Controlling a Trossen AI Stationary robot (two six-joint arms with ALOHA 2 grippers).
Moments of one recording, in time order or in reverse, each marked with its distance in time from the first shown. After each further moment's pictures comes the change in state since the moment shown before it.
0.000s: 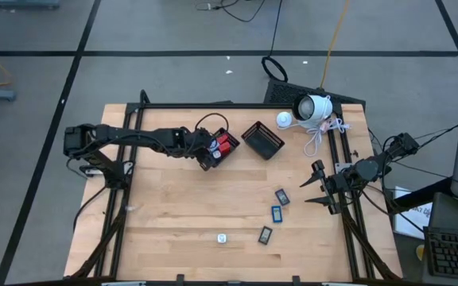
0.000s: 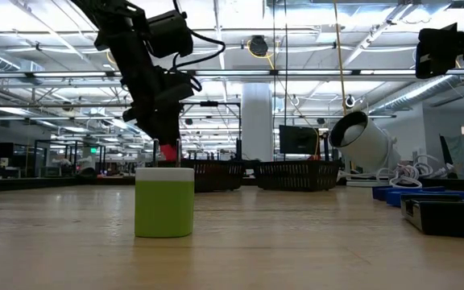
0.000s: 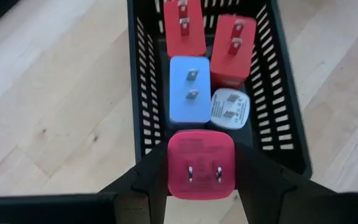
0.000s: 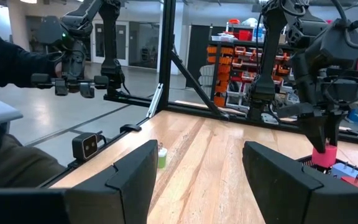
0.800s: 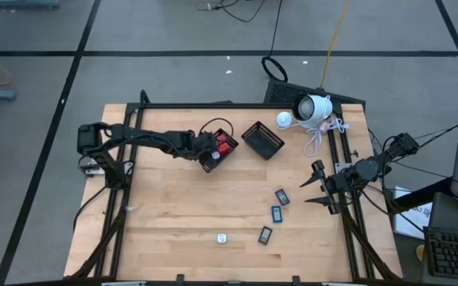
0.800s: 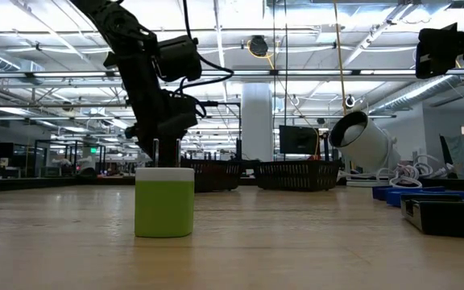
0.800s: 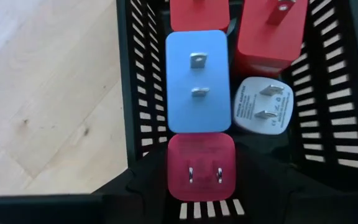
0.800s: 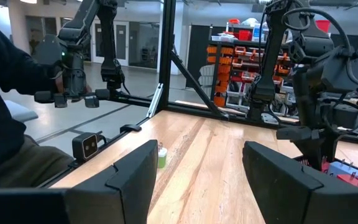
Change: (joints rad) left arm 0.011 0.134 0.000 0.029 -0.011 0.004; right arm 0.000 0.000 0.000 0.000 0.000 0.000
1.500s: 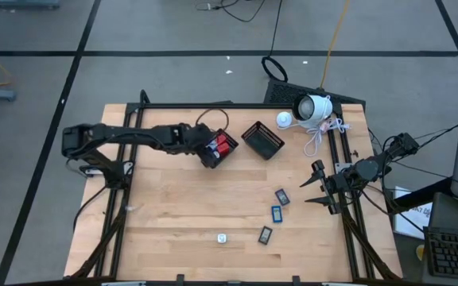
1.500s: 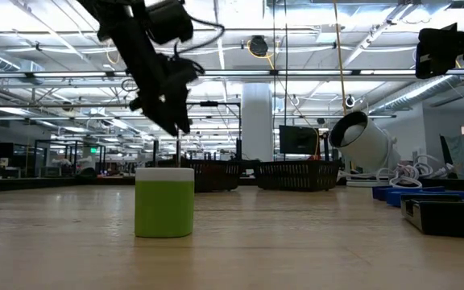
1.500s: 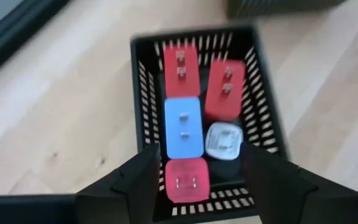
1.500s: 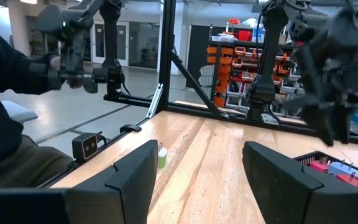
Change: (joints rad) left arm 0.000 -0.159 0.042 -0.027 0.003 0.040; right arm 0.000 0.000 0.000 0.000 0.000 0.000
